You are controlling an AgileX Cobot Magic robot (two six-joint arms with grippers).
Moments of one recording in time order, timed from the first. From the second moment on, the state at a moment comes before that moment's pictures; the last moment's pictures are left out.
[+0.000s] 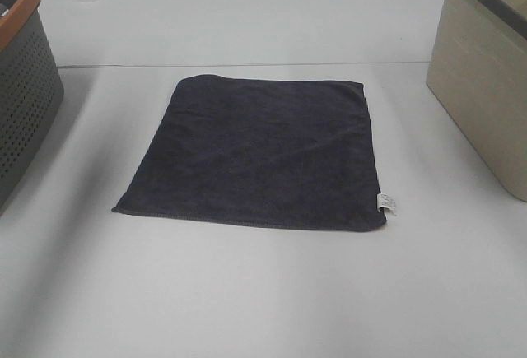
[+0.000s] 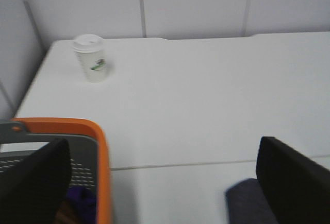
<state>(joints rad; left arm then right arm) -0.20 1.44 -1.10 1.33 0.09 -1.38 0.34 1.31 -0.91 0.53 -0.21 -1.02</state>
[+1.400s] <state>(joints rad) -0.20 1.46 -1.43 0.16 0.91 -0.17 0.03 1.59 -1.73 0.13 1.18 -0.23</state>
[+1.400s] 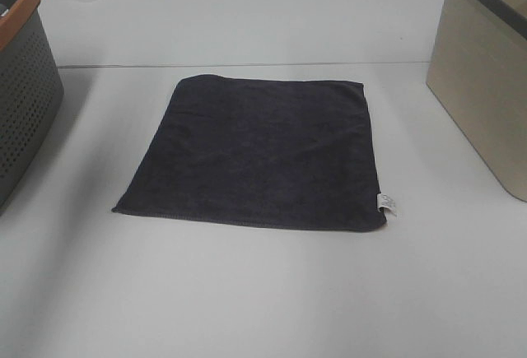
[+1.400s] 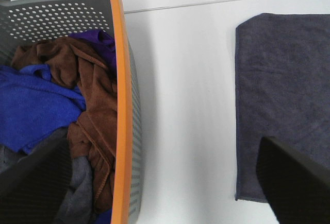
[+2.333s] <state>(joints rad) -0.17 0.94 -0.85 0.07 0.94 -0.15 0.03 1.00 -0.95 0.08 1.12 -0.22</state>
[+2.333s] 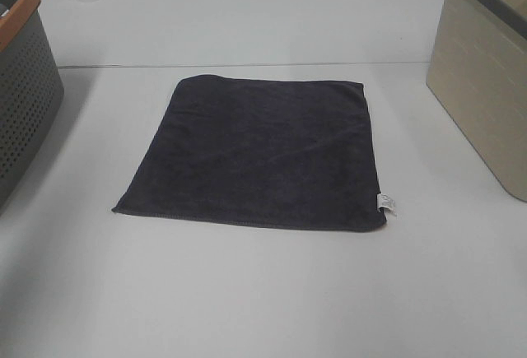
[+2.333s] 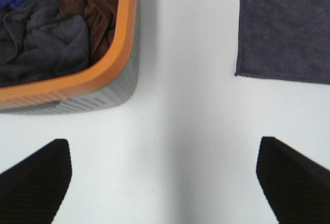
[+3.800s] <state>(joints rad) -0.17 0.00 -0.51 0.00 1.04 -0.11 0.03 0.17 -0.51 0.14 1.05 -0.21</state>
